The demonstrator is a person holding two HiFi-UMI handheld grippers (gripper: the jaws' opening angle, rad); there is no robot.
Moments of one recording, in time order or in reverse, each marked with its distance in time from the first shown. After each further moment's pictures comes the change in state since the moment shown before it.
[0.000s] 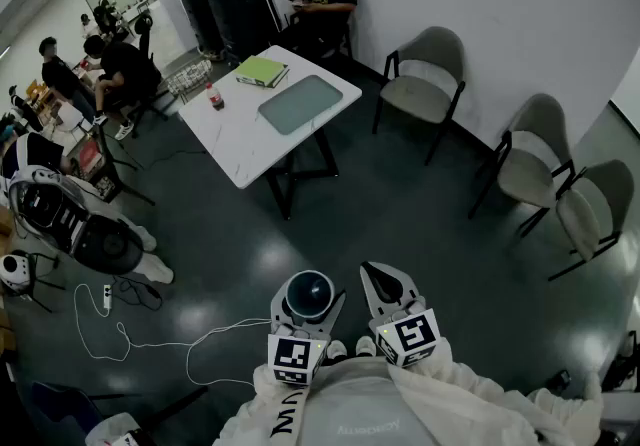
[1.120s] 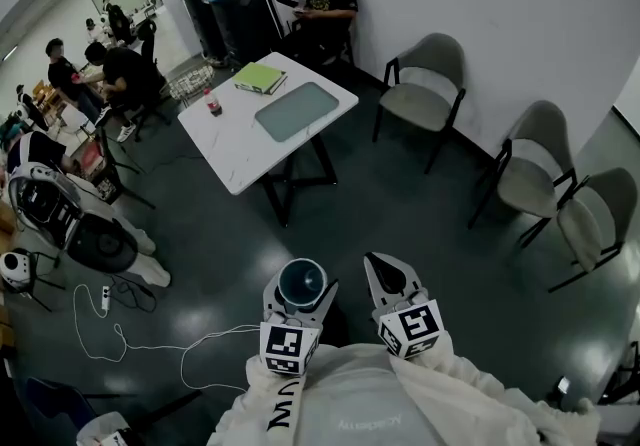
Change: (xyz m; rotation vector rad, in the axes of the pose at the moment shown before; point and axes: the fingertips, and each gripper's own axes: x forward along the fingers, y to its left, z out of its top) left arm 0.044 -0.005 0.001 0.030 0.005 0.033; right arm -0.001 -0.066 -0.007 0.029 -0.038 -0.025
